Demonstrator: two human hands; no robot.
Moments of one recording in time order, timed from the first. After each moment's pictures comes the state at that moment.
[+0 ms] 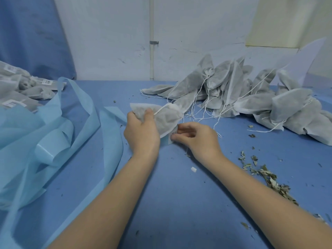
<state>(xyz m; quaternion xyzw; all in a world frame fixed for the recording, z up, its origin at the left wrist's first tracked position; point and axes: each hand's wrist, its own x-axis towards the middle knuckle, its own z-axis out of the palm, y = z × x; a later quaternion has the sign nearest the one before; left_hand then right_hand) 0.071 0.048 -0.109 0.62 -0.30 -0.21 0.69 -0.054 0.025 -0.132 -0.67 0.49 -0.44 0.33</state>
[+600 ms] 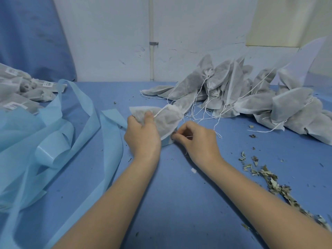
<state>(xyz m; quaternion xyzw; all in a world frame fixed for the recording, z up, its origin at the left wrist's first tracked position) 0.068 0.051 -0.110 0.64 -0.29 -0.22 0.68 -0.050 0.035 -0.131 -0.71 0.52 -0.42 0.22</state>
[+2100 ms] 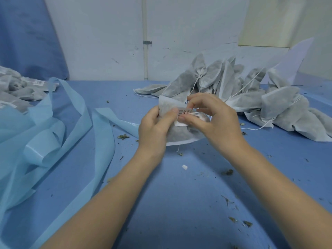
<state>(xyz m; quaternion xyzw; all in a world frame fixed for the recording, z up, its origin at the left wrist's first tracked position) 0.043 0.074 -0.096 0.40 -0.48 -0.40 0.67 -0.089 0.048 -0.085 -0.76 0.37 -0.52 0.13</state>
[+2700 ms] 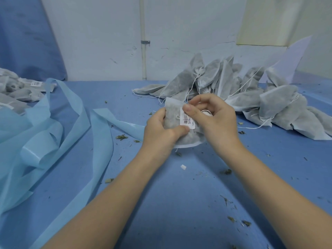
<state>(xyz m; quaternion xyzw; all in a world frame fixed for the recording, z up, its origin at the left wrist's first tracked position) 0.038 0.074 -0.098 0.42 -0.53 -0.40 0.61 -0.083 0.049 -0.086 -0.63 0.36 -0.61 0.30</state>
